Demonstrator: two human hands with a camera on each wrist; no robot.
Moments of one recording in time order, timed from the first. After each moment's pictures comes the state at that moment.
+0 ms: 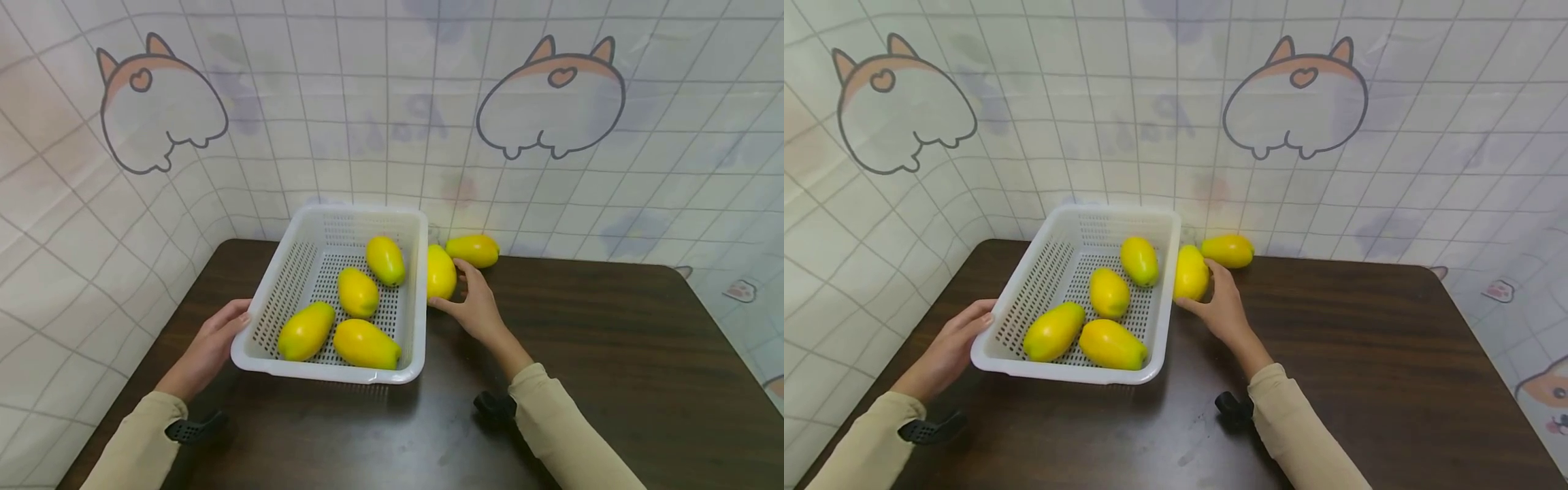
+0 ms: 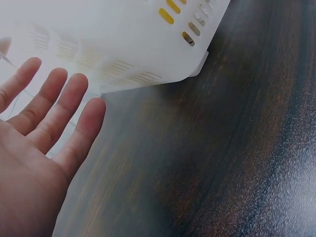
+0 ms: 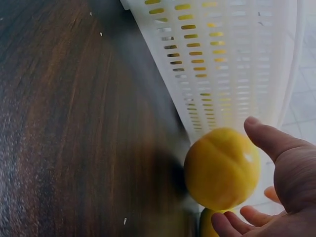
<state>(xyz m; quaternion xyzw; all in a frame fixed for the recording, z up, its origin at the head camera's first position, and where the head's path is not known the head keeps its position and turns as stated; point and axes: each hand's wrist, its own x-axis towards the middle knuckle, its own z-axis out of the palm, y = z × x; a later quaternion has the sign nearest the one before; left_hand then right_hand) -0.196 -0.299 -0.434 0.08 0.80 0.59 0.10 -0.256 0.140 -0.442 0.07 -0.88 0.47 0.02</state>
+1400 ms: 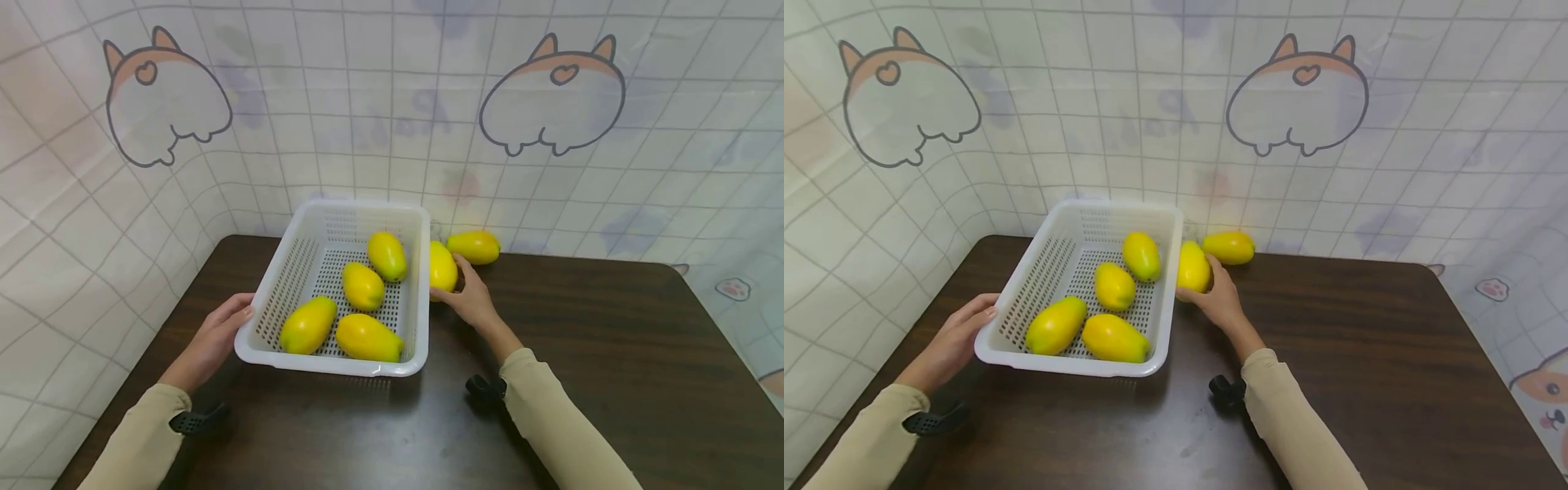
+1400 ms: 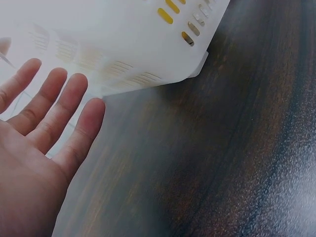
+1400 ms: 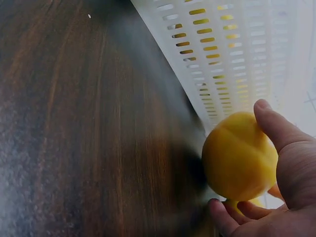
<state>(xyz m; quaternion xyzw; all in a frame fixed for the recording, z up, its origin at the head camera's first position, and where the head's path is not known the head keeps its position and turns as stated) -0.196 -0.299 -0.437 0.10 0.79 0.60 0.09 -0.274 0.139 -0.459 0.04 -0.86 0.52 -0.03</state>
